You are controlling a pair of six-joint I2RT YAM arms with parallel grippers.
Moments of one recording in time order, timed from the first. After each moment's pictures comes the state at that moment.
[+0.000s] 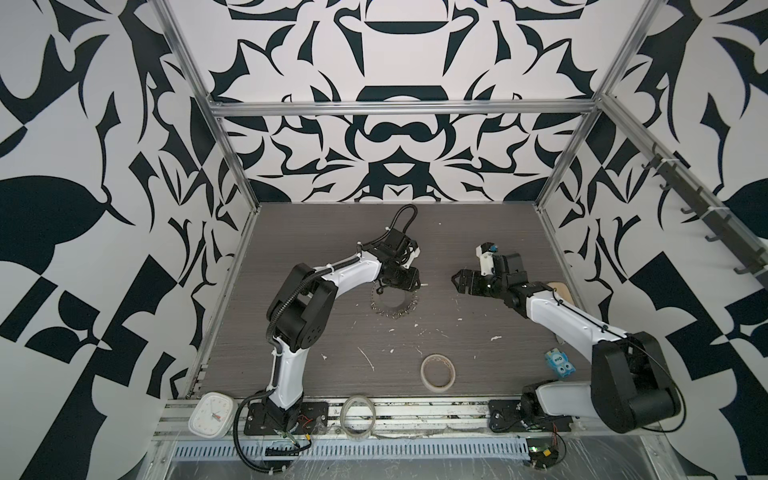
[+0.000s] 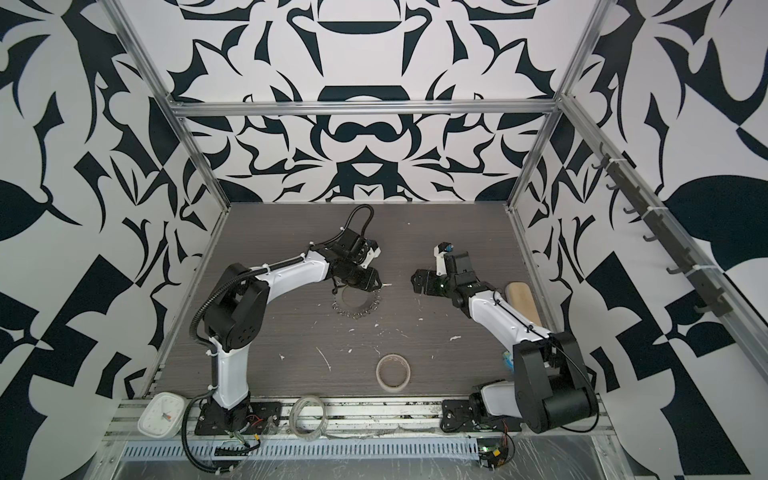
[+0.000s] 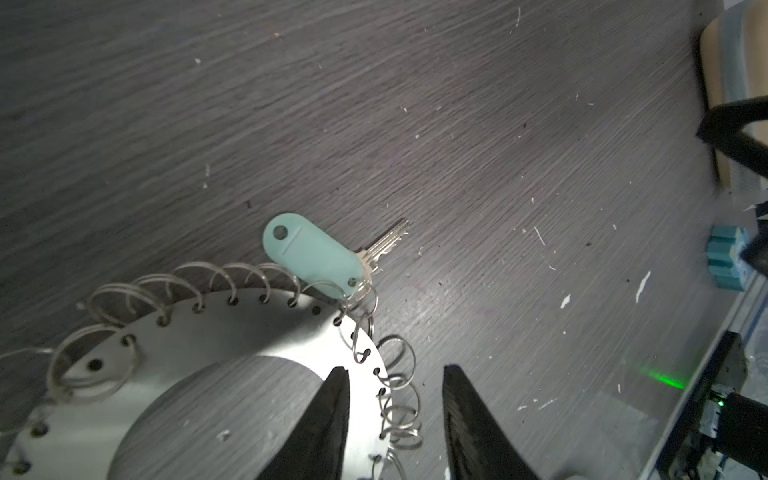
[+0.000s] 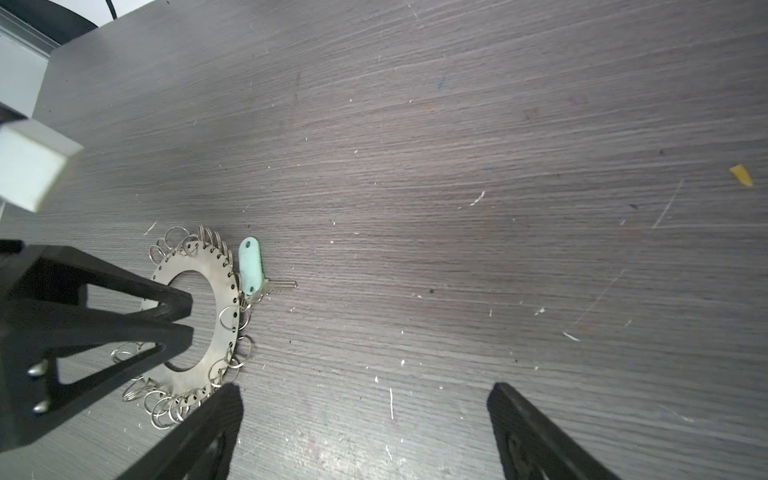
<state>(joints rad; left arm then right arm) -0.68 2.01 1.43 -0.48 0.35 -0.27 0.22 1.34 0.72 -0.18 -0.24 0.35</state>
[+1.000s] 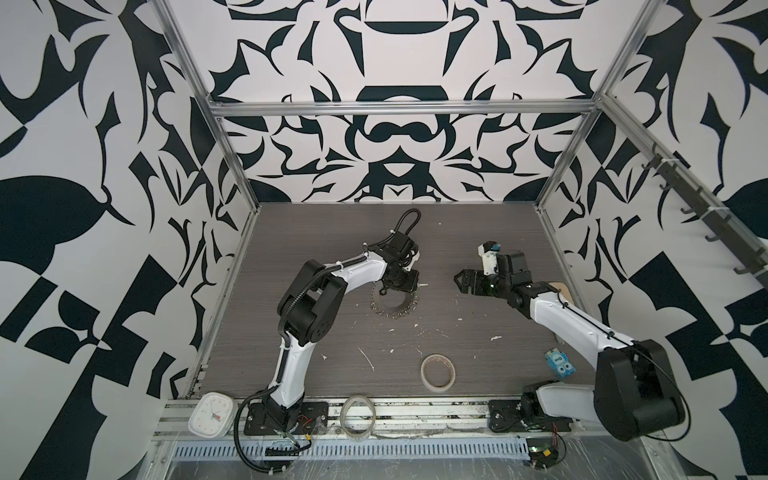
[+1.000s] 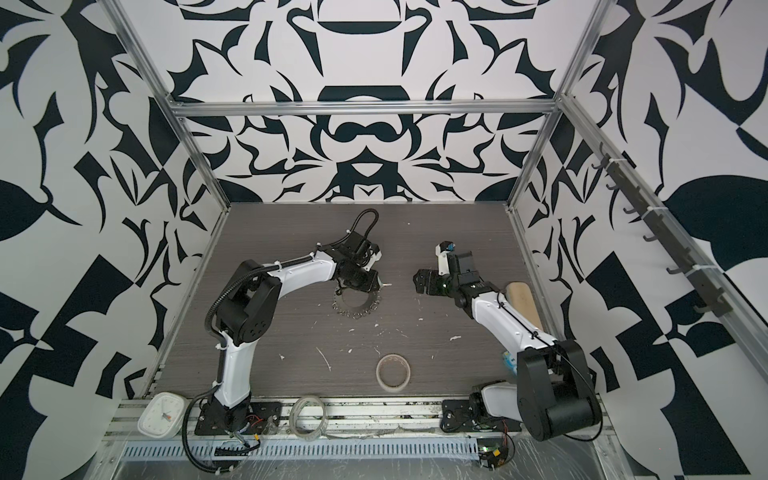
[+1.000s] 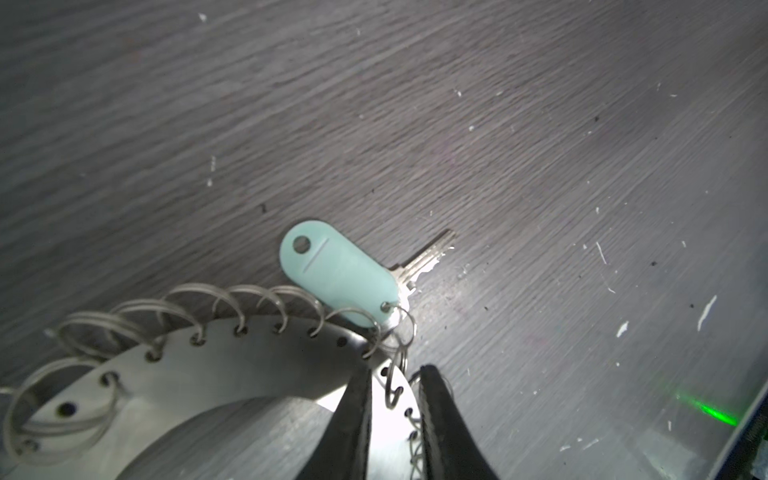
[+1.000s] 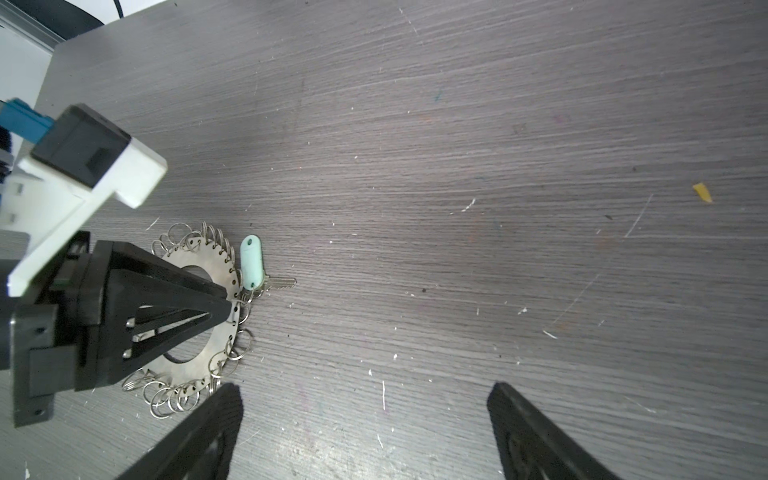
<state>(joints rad) -0.70 2.09 1.48 -0.51 0.30 -0.29 0.21 1.30 0.72 -0.22 -0.24 0.31</state>
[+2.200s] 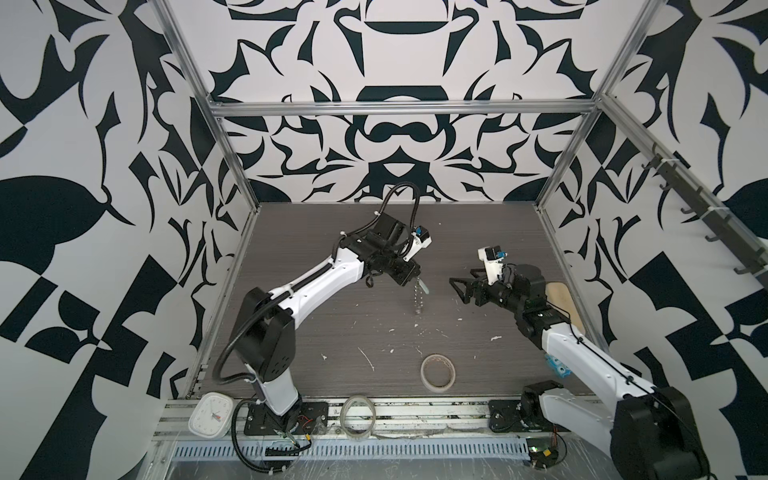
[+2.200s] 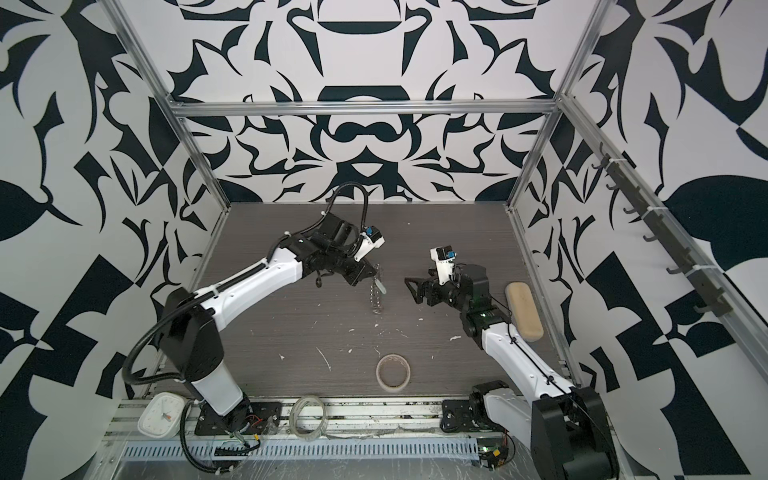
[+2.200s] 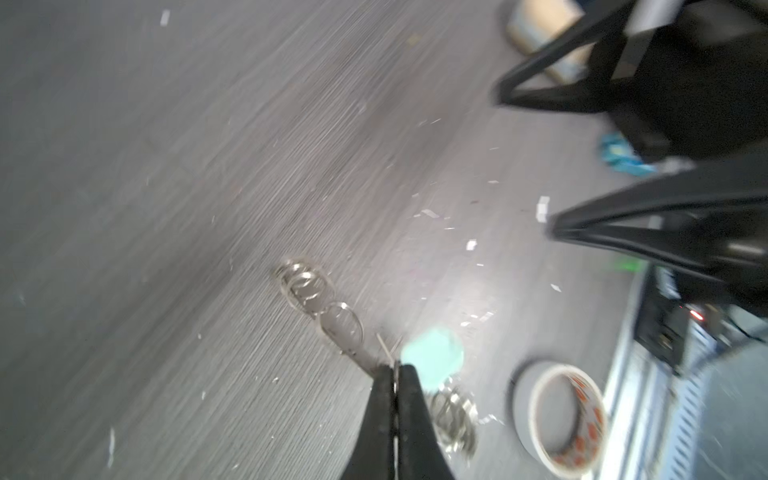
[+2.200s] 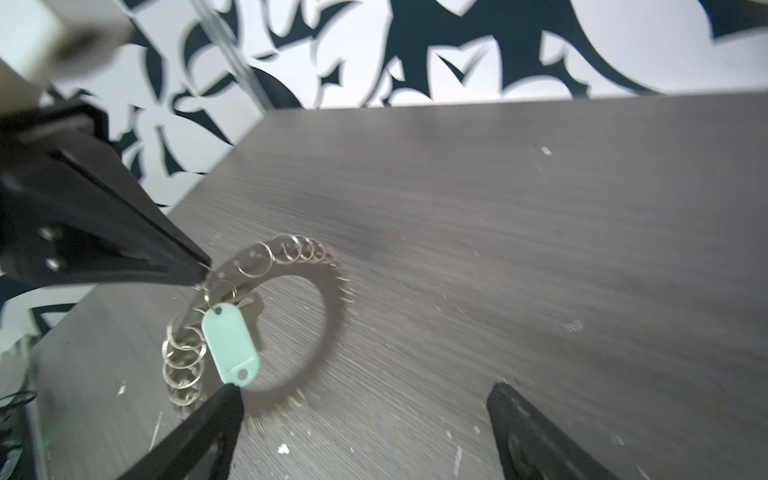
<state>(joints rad) -0.70 1.69 1.46 -0.65 0.44 0.14 0.20 1.05 0.48 0.19 -0.54 0.17</state>
